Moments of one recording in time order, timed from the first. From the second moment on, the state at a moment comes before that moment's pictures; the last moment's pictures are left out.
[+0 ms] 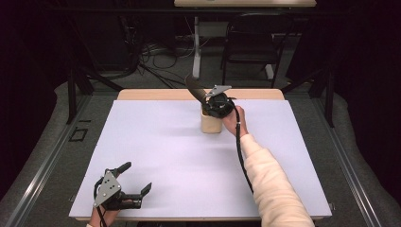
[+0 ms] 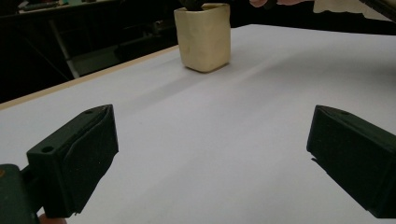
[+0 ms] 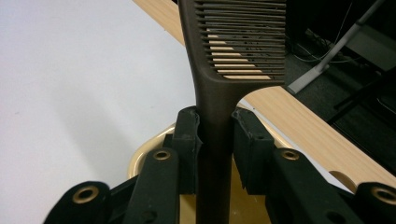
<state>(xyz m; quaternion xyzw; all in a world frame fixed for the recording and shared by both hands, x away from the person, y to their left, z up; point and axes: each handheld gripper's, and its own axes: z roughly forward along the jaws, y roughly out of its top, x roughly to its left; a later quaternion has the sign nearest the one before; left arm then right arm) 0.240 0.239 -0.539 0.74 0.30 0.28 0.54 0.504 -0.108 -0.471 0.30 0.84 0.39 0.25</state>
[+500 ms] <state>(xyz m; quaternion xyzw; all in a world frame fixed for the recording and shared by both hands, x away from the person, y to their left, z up) 0.240 0.239 -0.539 0.74 0.30 0.28 0.54 0.500 -0.111 -0.467 0.32 0.84 0.38 0.24</state>
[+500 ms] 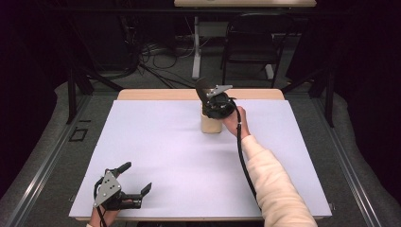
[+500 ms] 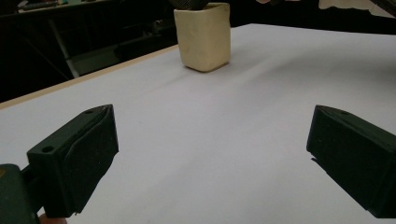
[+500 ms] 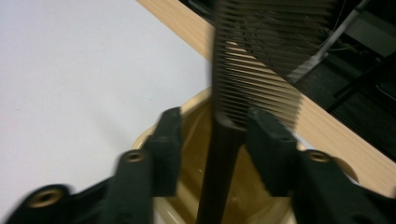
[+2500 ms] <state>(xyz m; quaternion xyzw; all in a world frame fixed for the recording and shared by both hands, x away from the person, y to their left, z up) 0.239 0.239 -0.539 0.74 0.30 0.28 0.54 0.381 -0.169 -0.466 0.26 0.87 0.39 0.16</state>
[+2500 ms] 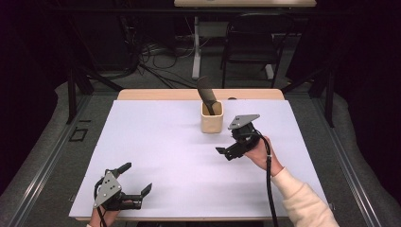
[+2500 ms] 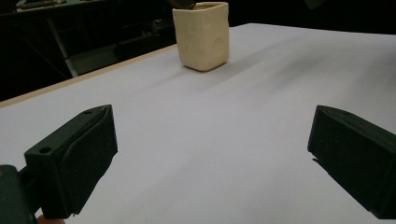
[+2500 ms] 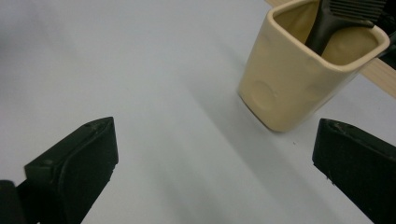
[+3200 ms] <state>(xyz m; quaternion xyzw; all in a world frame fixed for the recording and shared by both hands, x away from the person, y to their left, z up) 0.238 0.239 -0.539 0.74 0.29 0.28 0.54 0.346 -0.188 -0.501 0.27 0.87 0.38 0.15</state>
